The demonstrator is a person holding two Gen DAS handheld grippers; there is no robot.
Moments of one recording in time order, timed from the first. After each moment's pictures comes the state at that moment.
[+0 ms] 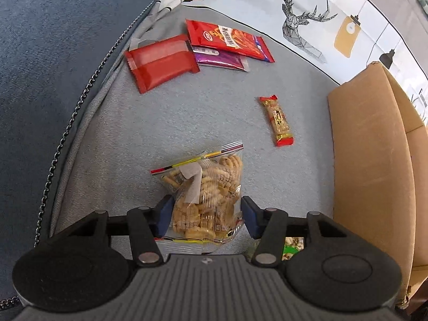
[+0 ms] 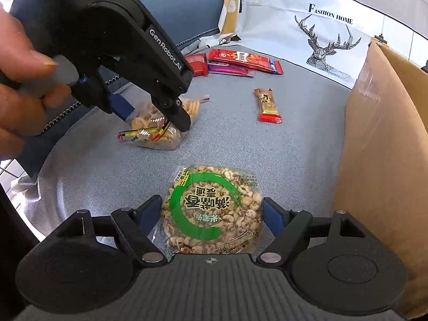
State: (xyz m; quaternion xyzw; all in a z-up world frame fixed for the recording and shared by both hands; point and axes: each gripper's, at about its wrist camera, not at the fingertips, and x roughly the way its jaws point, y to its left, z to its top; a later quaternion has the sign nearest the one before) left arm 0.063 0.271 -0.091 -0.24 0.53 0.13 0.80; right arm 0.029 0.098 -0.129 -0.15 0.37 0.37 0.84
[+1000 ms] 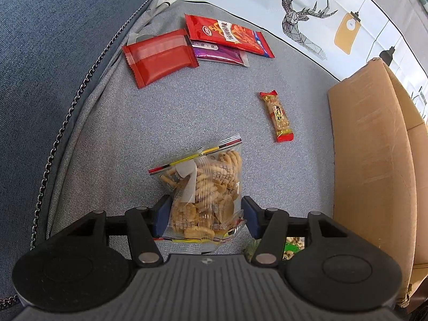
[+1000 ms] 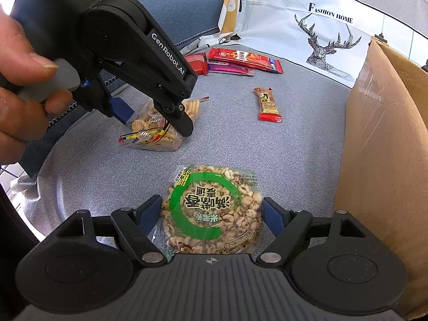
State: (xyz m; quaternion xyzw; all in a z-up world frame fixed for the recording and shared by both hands) left arm 0.063 0.270 -0.096 -0.24 0.53 0.12 0.80; right arm 0.029 0.099 -0.129 -0.15 0.37 0.37 0.84
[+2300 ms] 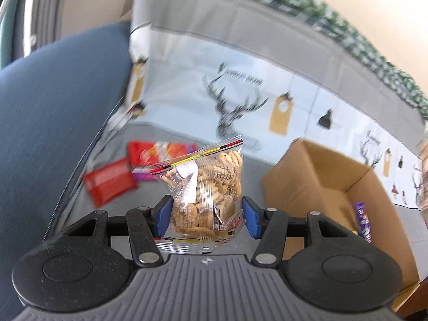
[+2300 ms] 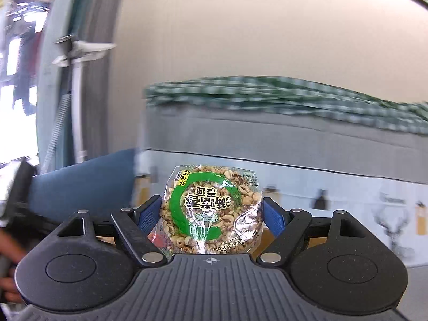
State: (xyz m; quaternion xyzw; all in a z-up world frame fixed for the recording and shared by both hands) left arm 0.063 0.221 -0.008 -0.18 0.31 0.10 0.93; right arm 0.059 -0.051 0.047 -0.05 0.09 0.27 0.96
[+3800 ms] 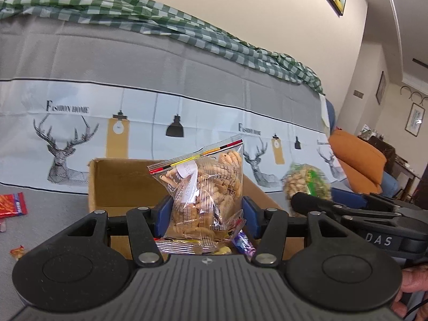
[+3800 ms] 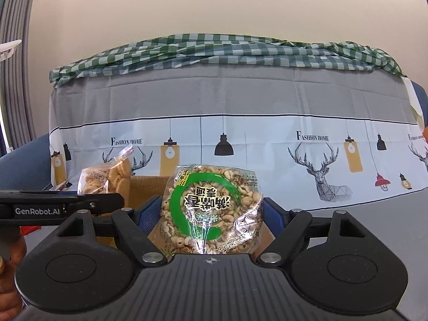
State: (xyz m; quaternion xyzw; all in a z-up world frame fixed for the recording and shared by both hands) left arm 0.122 0.028 -0.001 -0.12 0.22 -0.14 0.96; right arm 0.104 -0.180 0.008 0.00 0.17 0.14 0.98
